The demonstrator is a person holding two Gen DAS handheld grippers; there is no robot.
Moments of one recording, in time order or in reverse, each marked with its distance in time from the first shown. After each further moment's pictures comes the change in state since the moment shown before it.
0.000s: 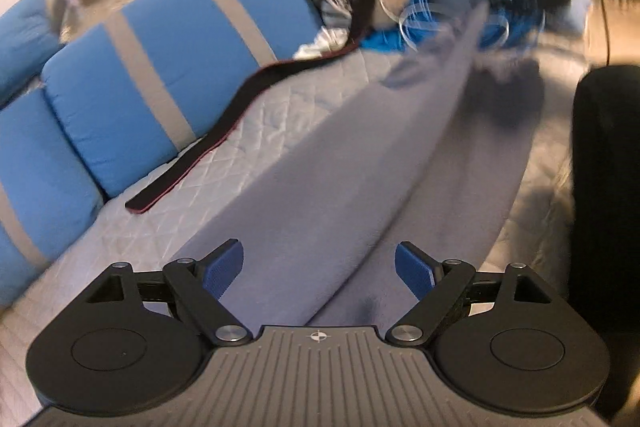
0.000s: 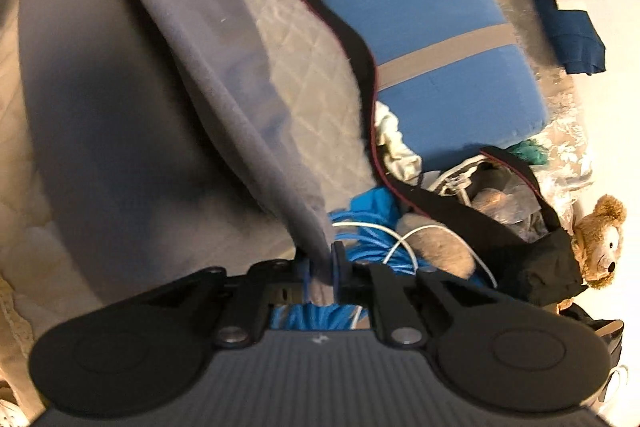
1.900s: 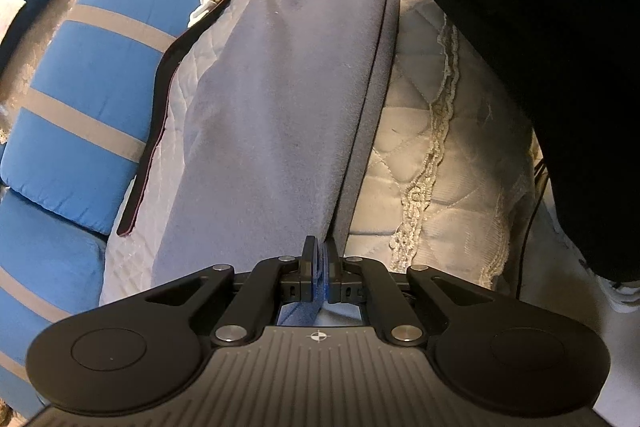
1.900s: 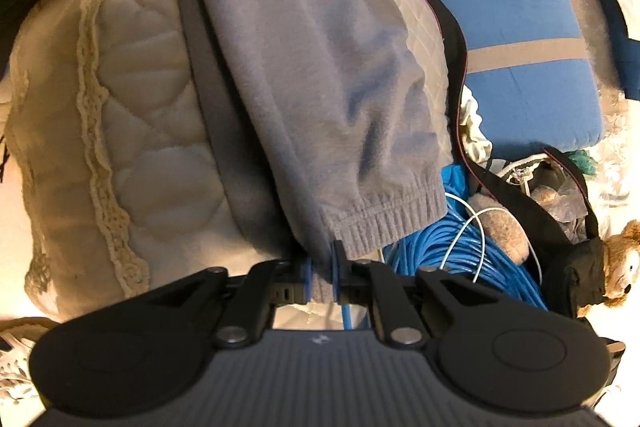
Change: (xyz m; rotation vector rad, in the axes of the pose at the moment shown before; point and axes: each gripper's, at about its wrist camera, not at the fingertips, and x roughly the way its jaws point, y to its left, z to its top) left arm -0.016 -0.066 -0.041 0.448 0.176 -0.002; right arm -0.015 0.088 -0.013 -0.167 0.121 0.096
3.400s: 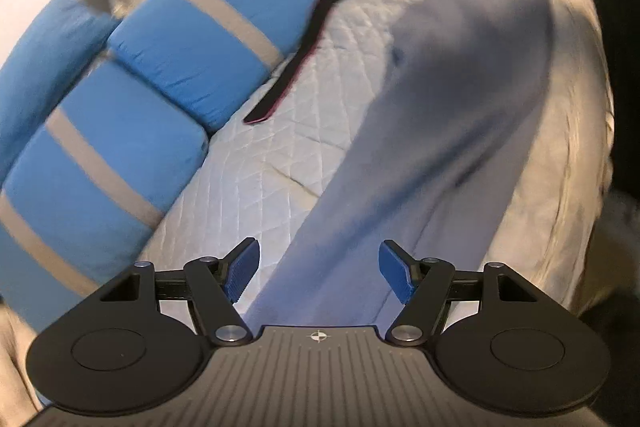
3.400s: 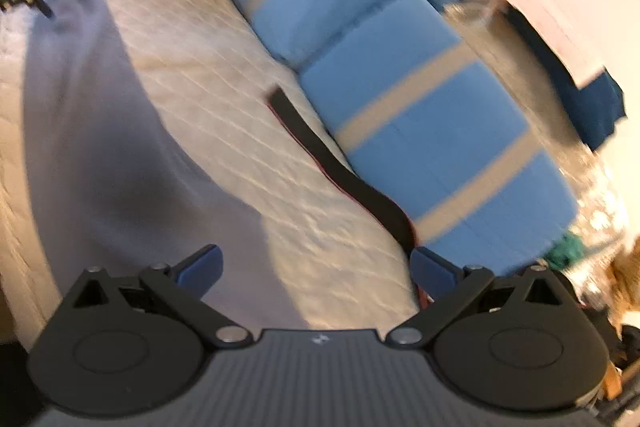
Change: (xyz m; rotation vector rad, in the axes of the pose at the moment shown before) left arm -0.061 0.170 -0.186 -0.187 -0.046 0.047; right arm -0.079 -0.126 0.231 0.389 -0.322 0.074
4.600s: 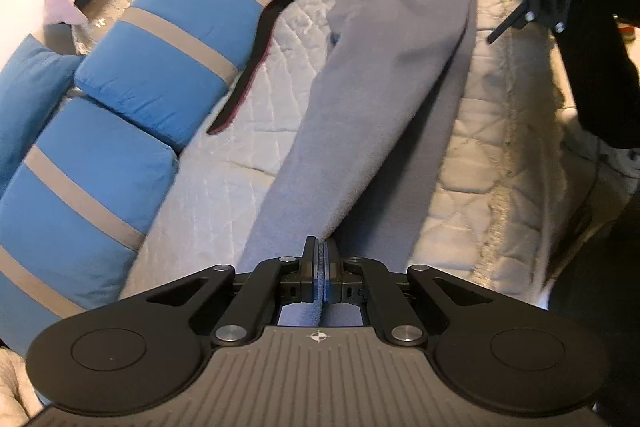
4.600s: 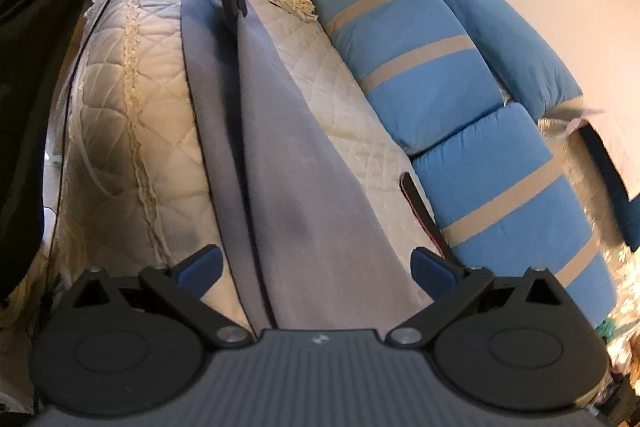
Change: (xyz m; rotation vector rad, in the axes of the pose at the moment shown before) left arm -0.014 -0.022 -0.041 0.105 -0.071 -0.068; right arm 0.002 0.230 0.010 -0.185 -0.196 -0.032
